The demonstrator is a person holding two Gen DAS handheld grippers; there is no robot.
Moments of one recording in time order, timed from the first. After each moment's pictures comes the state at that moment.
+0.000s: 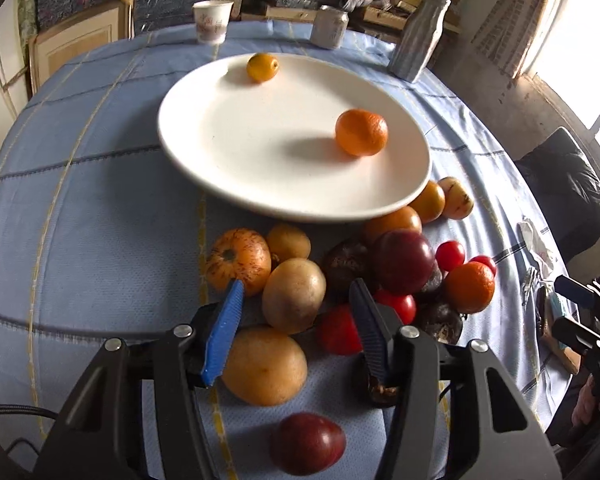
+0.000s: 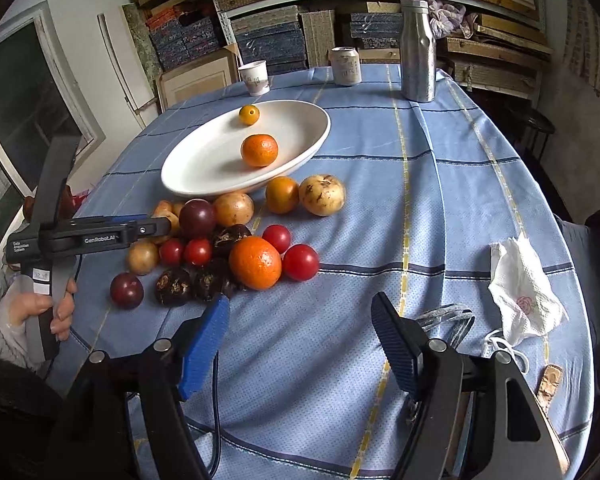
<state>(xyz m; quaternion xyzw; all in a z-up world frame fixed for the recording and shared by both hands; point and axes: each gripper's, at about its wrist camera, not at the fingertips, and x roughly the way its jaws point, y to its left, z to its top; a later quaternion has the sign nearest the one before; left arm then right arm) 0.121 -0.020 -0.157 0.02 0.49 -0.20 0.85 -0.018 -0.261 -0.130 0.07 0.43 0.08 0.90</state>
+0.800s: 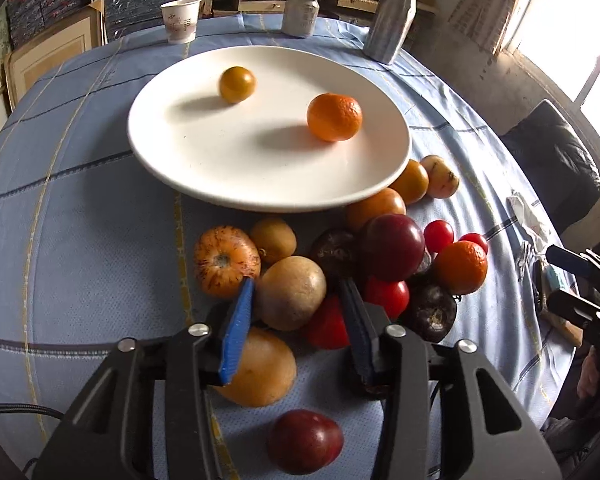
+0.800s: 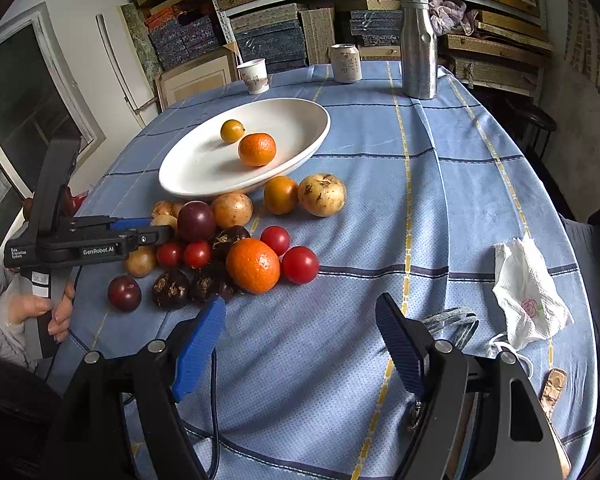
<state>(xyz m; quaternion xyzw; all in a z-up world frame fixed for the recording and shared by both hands) 0.121 -0.024 -0.162 0.04 0.50 -0.23 0.83 -0.013 -0.260 -0.133 0.07 0.43 0.09 0.89</state>
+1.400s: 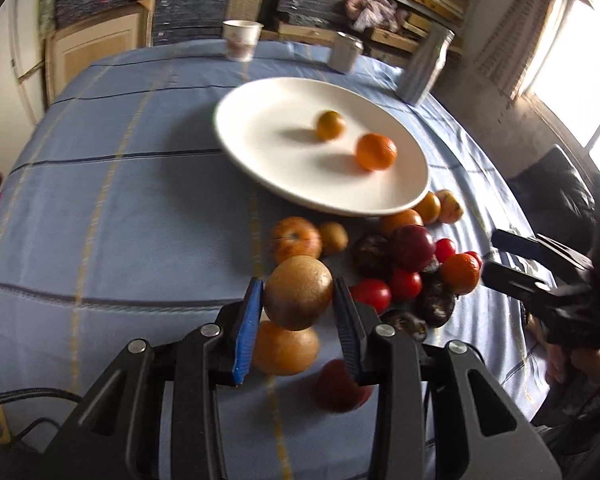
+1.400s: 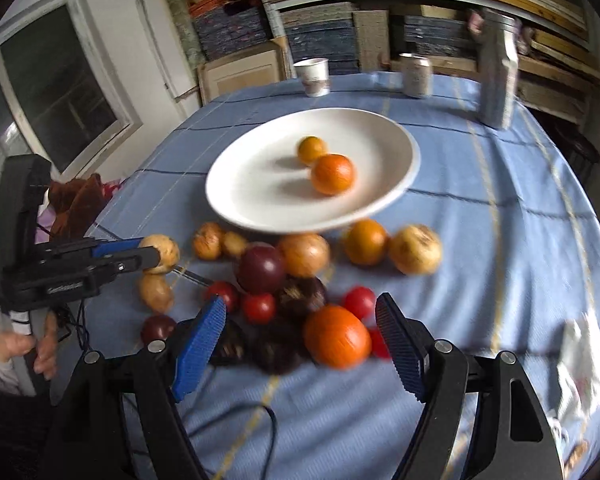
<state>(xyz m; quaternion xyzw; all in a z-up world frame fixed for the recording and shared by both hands) 0.091 0.041 -0.128 -0.01 0.48 -0.18 0.86 0.056 -0.186 -0.130 0.04 0.43 0.17 0.88</state>
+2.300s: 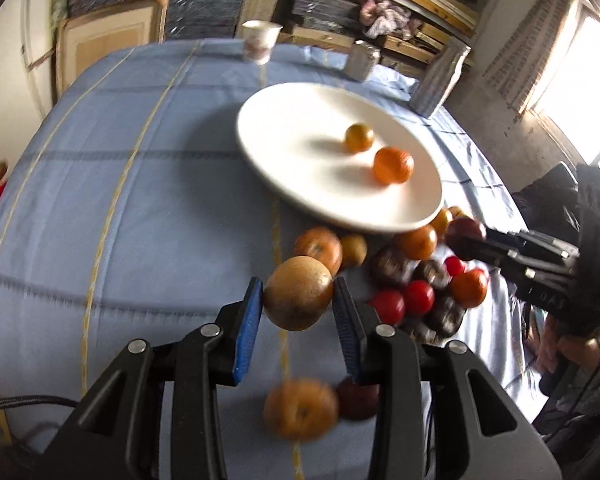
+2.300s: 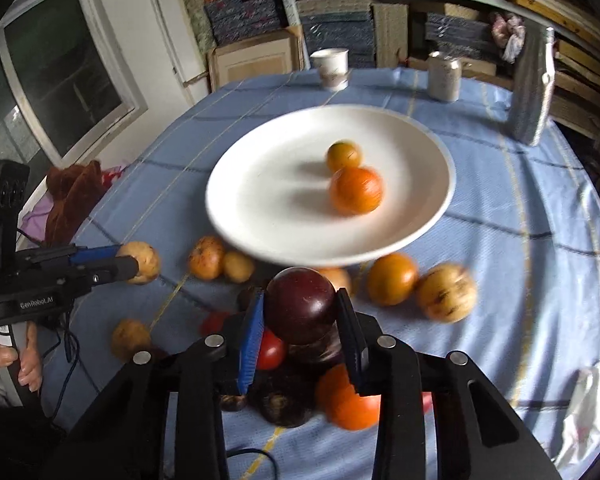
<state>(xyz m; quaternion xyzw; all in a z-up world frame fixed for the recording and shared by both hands) 0.111 0.043 -0.123 -0.02 0.47 -0.18 0.86 0.089 -0.190 -0.119 0.03 0.43 0.16 0.89</state>
